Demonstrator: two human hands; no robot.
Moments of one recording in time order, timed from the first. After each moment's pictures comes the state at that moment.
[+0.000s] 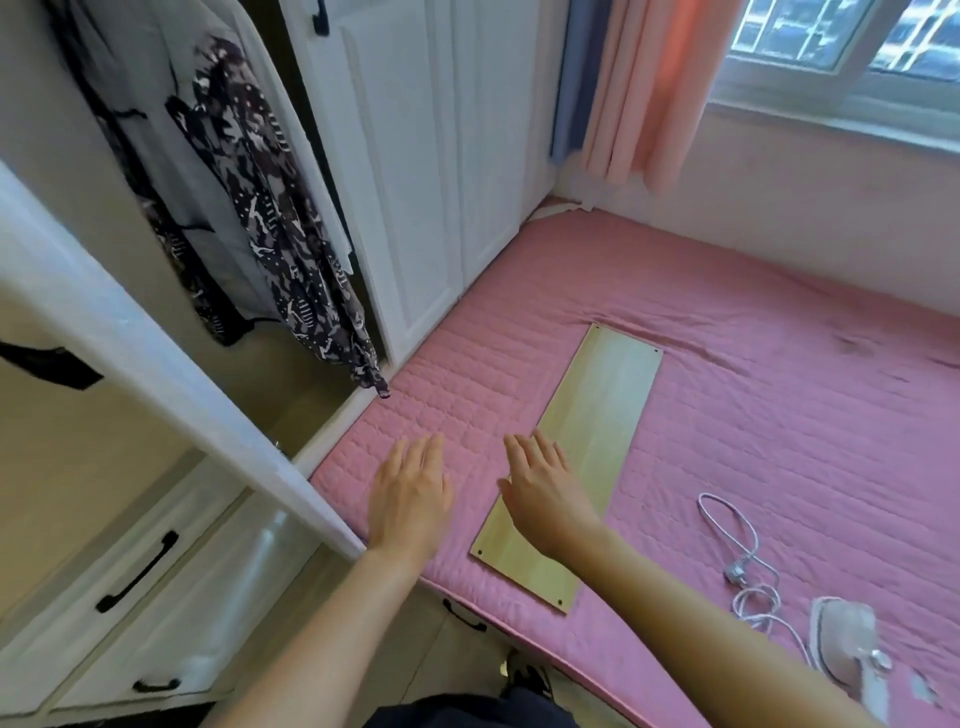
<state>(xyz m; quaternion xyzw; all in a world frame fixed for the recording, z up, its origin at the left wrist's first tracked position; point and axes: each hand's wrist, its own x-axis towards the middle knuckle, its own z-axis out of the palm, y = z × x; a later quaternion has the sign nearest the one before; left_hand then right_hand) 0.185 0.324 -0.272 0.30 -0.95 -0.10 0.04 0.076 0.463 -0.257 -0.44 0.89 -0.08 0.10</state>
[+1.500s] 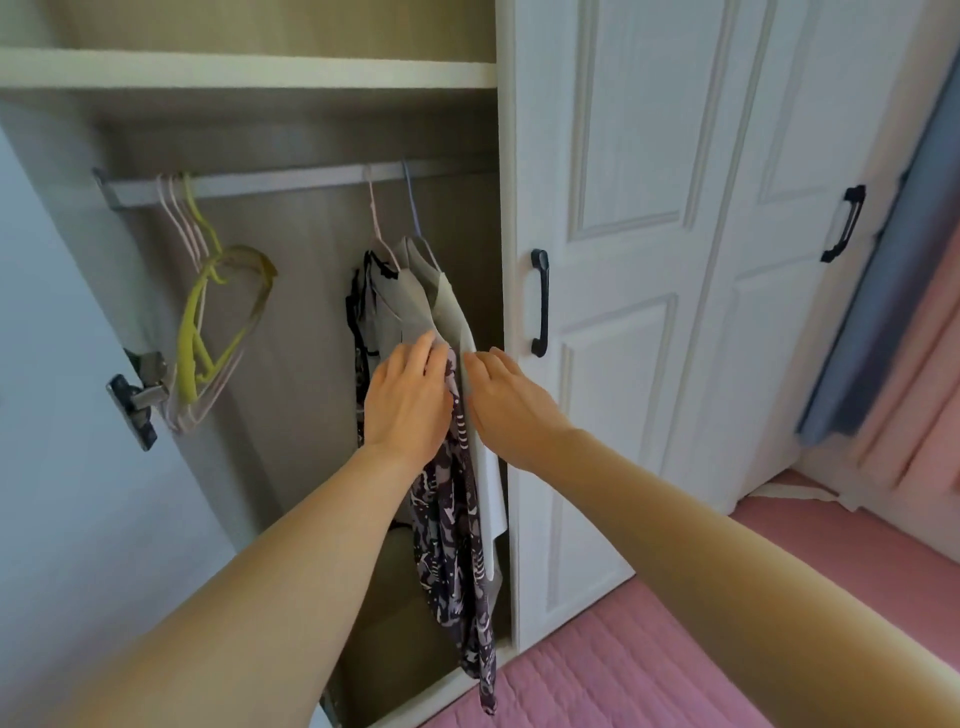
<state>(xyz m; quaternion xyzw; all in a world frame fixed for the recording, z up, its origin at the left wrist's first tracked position) -0.013 -0.041 -0.029 0.43 -0.84 0.17 0.27 -0.140 0.027 -0.017 -0.74 0.63 -0.12 -0.20</state>
